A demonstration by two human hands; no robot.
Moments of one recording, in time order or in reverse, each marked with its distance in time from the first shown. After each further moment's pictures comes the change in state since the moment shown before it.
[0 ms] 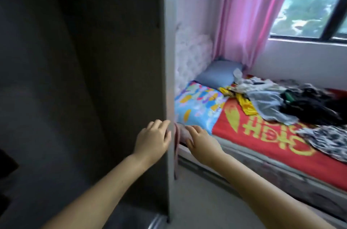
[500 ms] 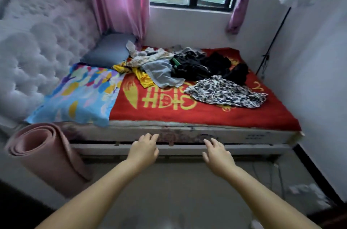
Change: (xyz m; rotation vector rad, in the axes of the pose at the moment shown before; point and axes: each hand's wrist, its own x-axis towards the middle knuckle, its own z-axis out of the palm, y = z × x) left_hand 0.030 0.324 0.214 -0.063 -0.534 0.441; right_hand -0.279 0.344 -0.042 -0.102 -0.166 0.884
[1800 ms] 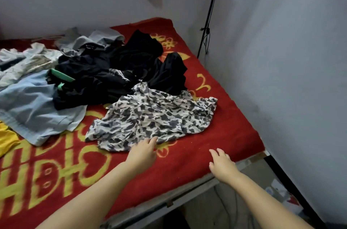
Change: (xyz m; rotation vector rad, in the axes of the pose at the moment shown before) left_hand 0.644 0.335 0.122 0.000 -0.367 0.373; right_hand 0.437 0.461 -0.076 0.228 -0.264 0.542
